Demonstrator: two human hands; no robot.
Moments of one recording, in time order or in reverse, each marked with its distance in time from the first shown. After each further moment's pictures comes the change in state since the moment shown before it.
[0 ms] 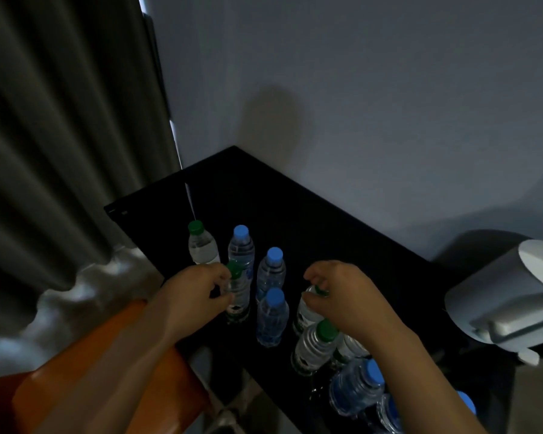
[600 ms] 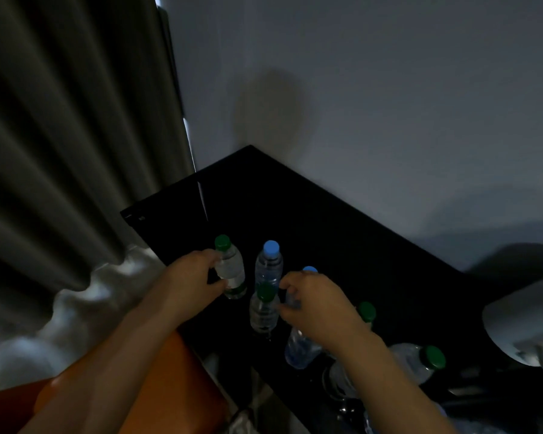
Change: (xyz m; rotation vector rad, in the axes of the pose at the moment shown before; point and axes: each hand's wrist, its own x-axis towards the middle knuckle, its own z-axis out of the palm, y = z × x) left_hand 0.052 -0.069 -0.039 0.088 0.108 -0.083; right_hand 0.068 -0.059 0.053 -0.005 -0.132 -0.063
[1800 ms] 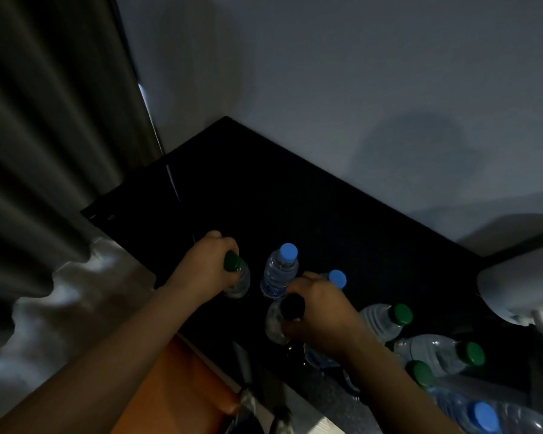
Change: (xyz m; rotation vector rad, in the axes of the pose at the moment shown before) left_hand 0.098 -0.040 0.012 -0.039 -0.160 0.179; right_hand 0.053 -0.020 0.032 0.037 -0.091 0.191
